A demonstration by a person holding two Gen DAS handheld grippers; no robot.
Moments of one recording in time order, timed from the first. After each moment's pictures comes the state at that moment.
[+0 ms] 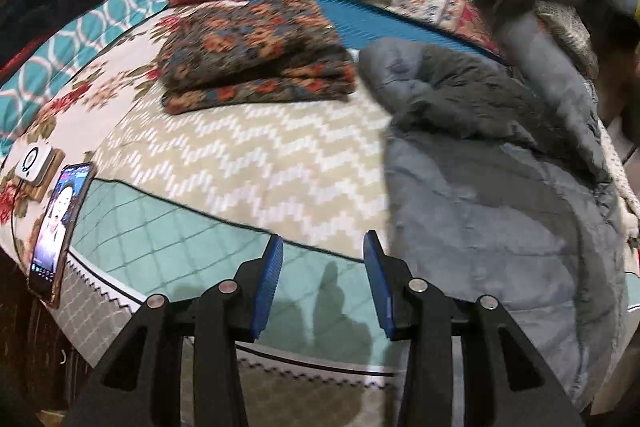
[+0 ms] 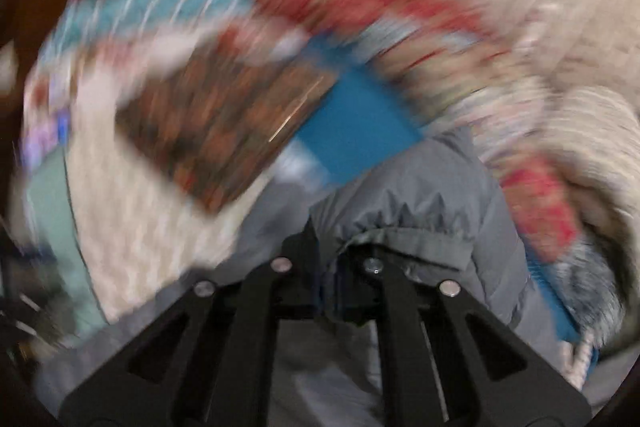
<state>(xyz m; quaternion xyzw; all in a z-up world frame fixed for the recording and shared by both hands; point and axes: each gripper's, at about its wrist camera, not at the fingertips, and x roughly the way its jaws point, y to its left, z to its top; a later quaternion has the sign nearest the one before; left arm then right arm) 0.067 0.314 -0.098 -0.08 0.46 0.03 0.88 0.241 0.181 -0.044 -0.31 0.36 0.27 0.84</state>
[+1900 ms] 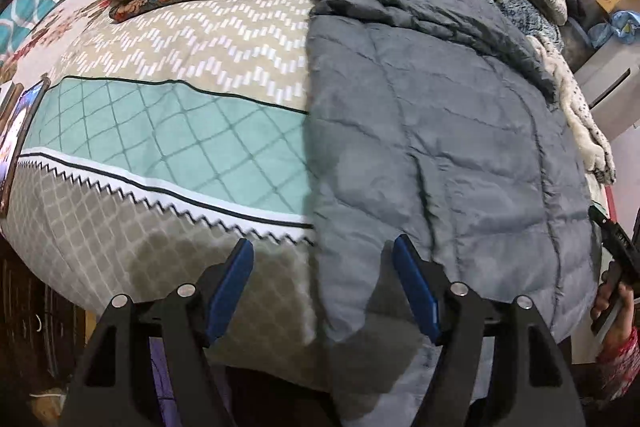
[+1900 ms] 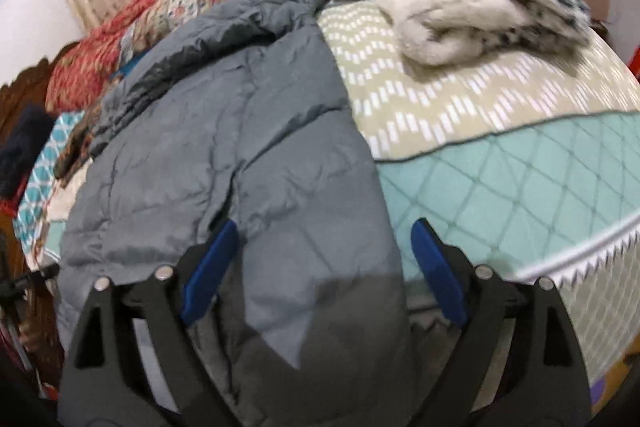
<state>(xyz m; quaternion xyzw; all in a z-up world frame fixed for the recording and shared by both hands) 0.001 0.254 -0.135 -0.10 0.54 -0.06 0.83 -0.042 -0.283 -0.127 0.16 0.43 -0.01 0.89</state>
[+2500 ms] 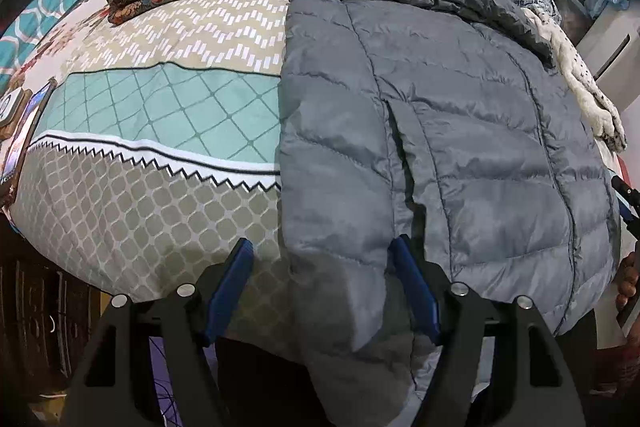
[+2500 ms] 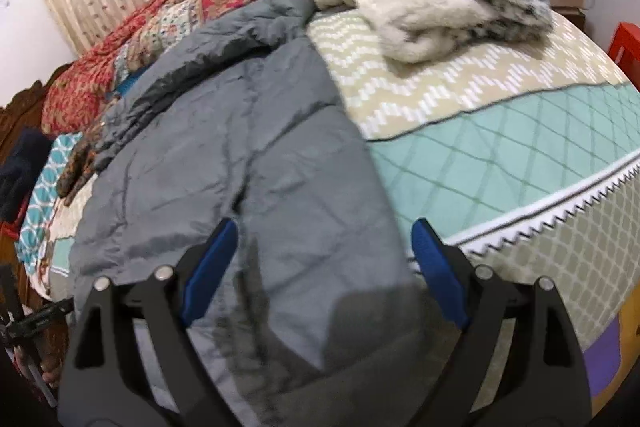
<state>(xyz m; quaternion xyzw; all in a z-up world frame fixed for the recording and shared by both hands) -0.030 0.230 -0.143 -0.06 0.54 -0.05 0.84 -0.064 -0.275 -0.114 0.18 0.42 -0.02 0.89</state>
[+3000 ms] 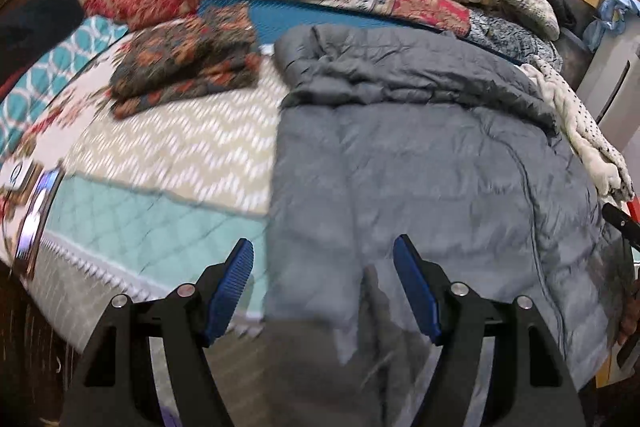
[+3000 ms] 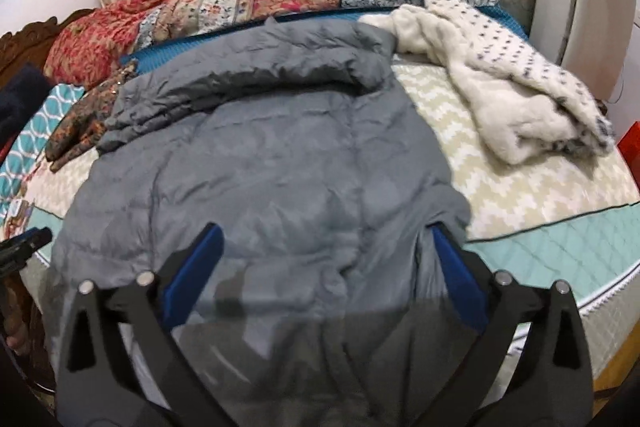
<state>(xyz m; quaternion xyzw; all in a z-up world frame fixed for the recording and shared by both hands) 0.033 0.209 -0.100 -0.04 0.44 -0.02 0.90 0.003 -0.191 -0.087 0.06 0.41 -0.01 0.91</state>
